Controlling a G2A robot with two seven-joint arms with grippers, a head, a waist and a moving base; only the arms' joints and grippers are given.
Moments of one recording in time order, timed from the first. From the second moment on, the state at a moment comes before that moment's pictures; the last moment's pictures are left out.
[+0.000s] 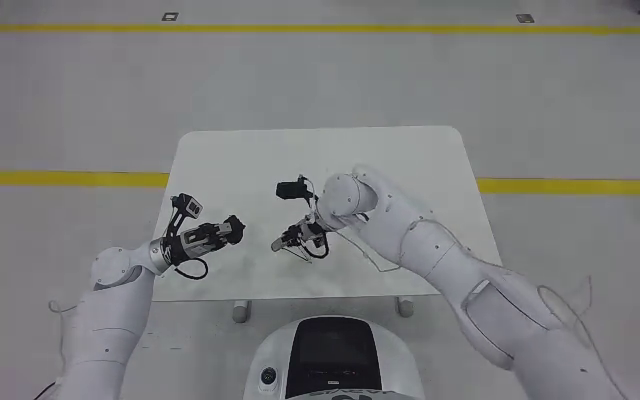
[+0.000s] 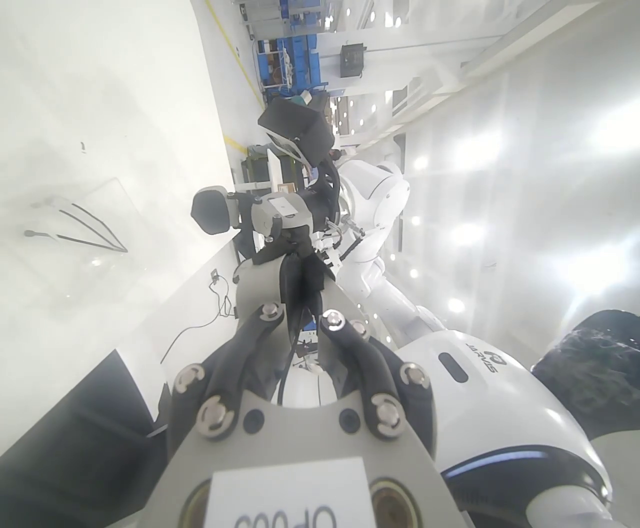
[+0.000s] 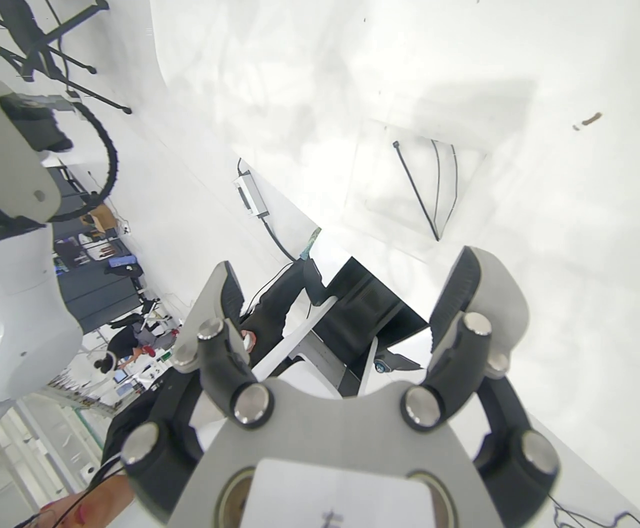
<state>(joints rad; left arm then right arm) 1.36 -1.11 -1.58 -1.16 -0.54 -0.34 -1.39 -0.65 -1.52 0.53 -0.99 -0.24 0.18 1.18</state>
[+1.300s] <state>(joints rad) 1.36 -1.11 -1.58 -1.16 -0.54 -0.34 -1.39 -0.64 -1.65 0.35 -0.85 -0.48 0.17 1.00</state>
